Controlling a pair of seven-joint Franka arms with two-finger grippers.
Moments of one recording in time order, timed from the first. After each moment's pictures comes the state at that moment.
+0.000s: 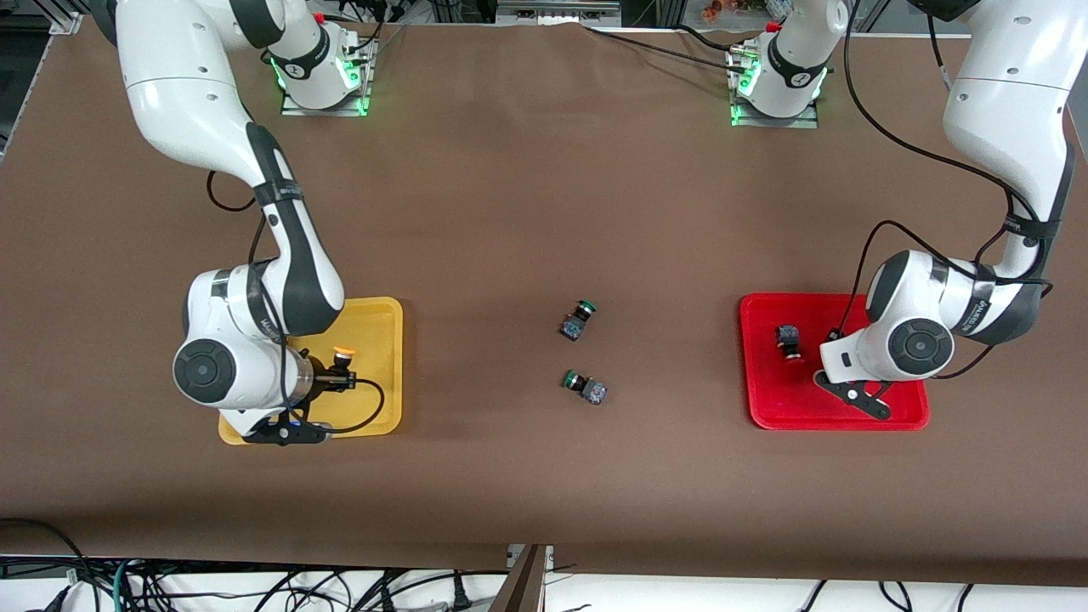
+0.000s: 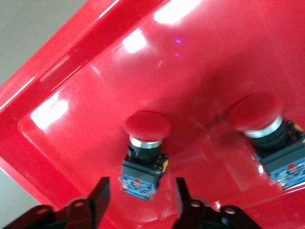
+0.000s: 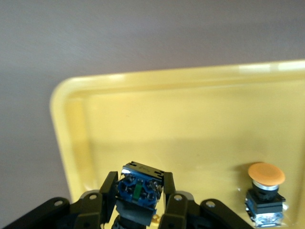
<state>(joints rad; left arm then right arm) 0.27 0.71 -0.32 -1.62 0.55 2.03 0.25 0.25 0.86 -0.07 -1.19 0.09 1.90 0.16</state>
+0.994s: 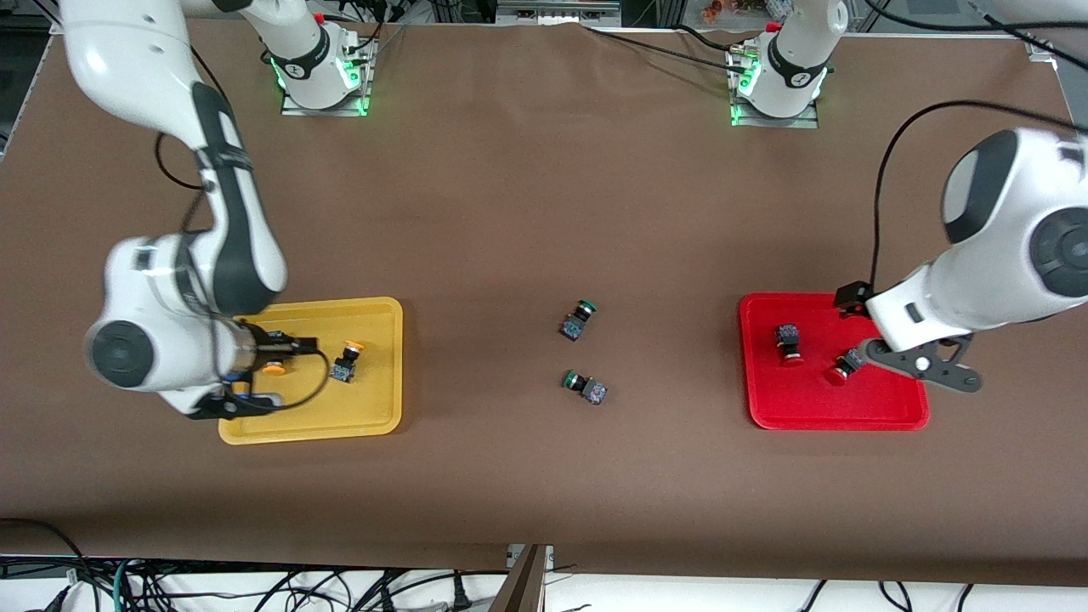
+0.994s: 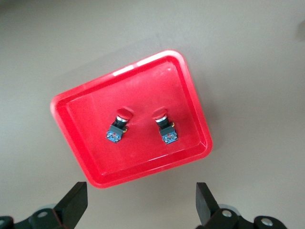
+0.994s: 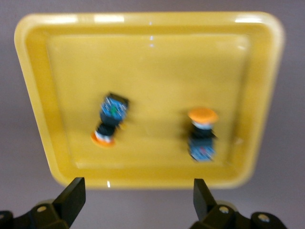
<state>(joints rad) 0.26 0.46 -0.50 -1.31 0.30 1.58 0.11 0.22 0.66 -0.15 -1.27 0.09 1.66 -0.02</state>
